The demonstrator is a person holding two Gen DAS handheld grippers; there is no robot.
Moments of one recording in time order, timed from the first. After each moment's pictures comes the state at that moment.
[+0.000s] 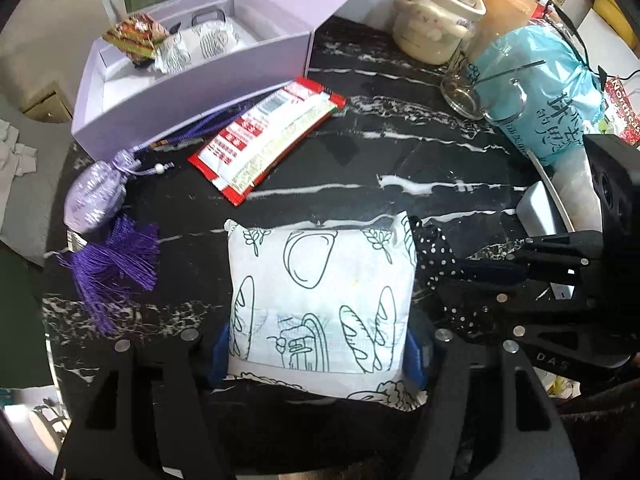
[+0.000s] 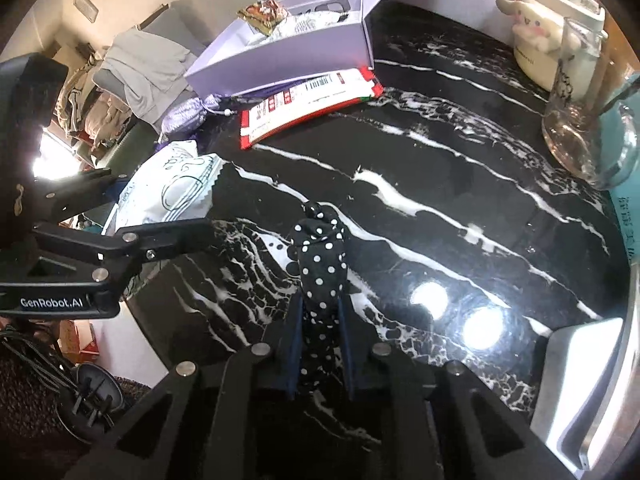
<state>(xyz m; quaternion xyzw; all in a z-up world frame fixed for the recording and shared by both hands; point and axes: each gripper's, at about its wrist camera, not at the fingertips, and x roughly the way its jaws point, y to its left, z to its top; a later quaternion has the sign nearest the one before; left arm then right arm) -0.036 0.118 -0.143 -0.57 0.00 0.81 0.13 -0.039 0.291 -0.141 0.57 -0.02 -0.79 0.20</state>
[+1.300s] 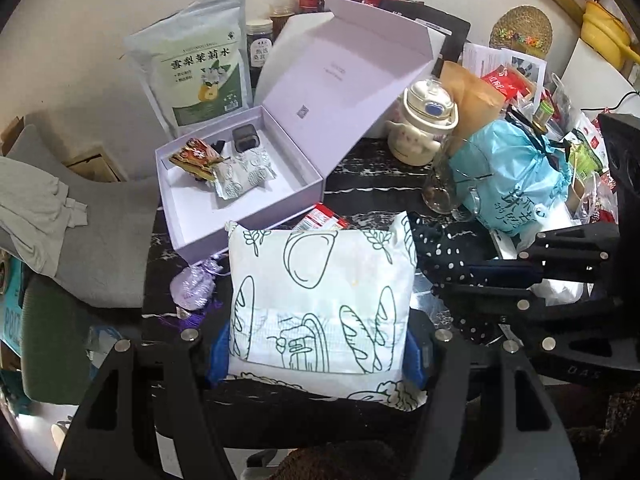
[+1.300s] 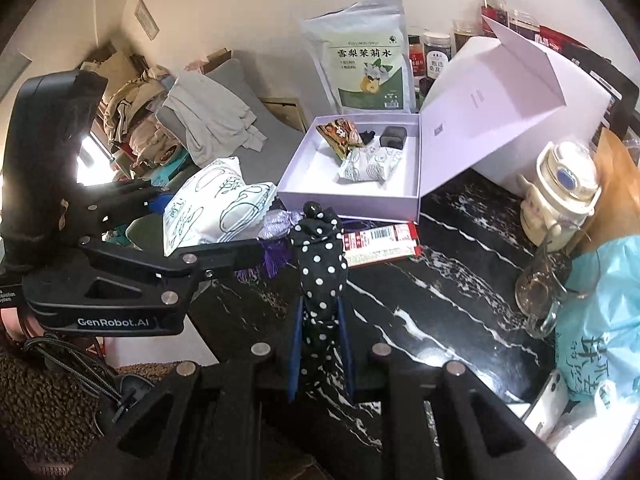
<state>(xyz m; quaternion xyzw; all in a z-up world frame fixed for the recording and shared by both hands) -0.033 0.110 0.034 -0.50 0.03 0.86 0.10 -0.052 0.266 0.026 0.48 0.00 -0.83 0.26</state>
